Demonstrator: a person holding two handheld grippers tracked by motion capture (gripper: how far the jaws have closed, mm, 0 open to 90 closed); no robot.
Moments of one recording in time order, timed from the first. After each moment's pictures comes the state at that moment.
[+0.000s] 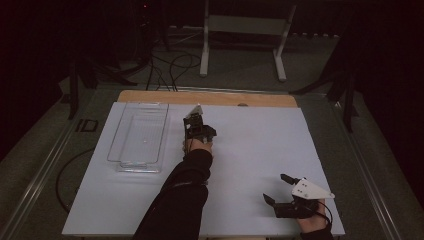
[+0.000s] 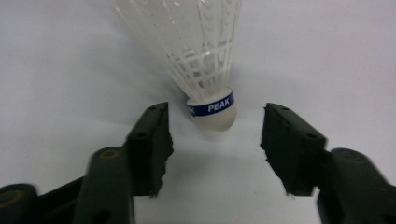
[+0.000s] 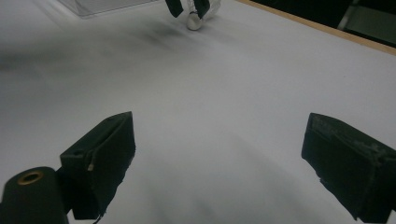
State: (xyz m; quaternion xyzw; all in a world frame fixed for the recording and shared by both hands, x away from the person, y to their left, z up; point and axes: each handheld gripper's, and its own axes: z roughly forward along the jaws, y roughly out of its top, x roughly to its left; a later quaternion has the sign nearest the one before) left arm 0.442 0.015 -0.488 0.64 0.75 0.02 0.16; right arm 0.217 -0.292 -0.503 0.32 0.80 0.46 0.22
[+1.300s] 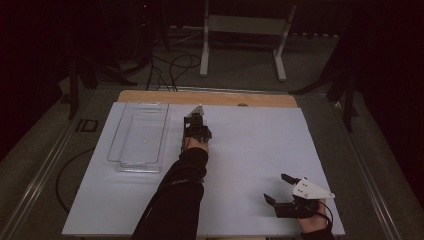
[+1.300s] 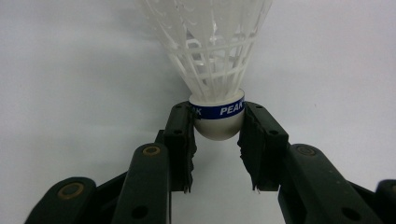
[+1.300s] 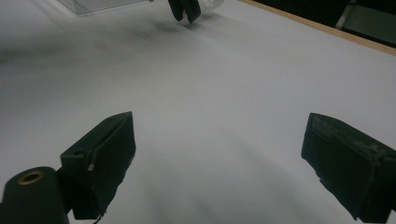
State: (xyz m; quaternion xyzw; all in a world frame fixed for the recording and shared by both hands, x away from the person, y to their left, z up) left arm 0.448 0.019 -0.494 0.68 0.71 0.02 0.15; right arm 0.217 -0.292 -0.502 0.32 0.80 0.46 0.22
